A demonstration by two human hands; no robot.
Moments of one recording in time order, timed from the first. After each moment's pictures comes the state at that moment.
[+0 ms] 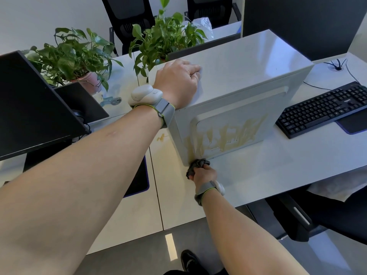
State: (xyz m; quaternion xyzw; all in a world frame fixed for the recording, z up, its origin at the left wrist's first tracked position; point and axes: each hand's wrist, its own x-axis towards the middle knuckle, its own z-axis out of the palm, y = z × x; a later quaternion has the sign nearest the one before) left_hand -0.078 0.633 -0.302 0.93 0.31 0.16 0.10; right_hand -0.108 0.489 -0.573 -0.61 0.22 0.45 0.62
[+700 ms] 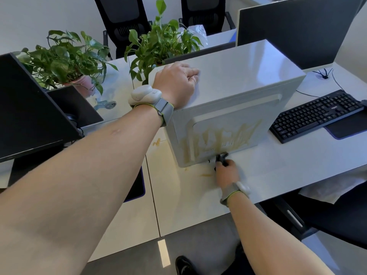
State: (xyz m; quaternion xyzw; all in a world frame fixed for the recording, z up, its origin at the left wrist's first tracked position) left_hand -0.070 0.651 -0.301 0.93 0.31 0.16 0.12; right_hand -0.033 0.438 -0.552 -0.87 0.00 0.30 0.40
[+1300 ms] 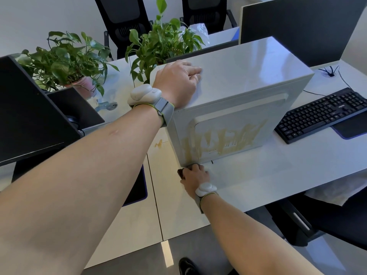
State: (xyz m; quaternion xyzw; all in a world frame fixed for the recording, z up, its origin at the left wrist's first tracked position) left_hand -0.067 0.662 -0.304 0.93 0.29 0.18 0.14; right_hand -0.098 0.499 -0.578 -0.84 -0.48 0.24 0.06
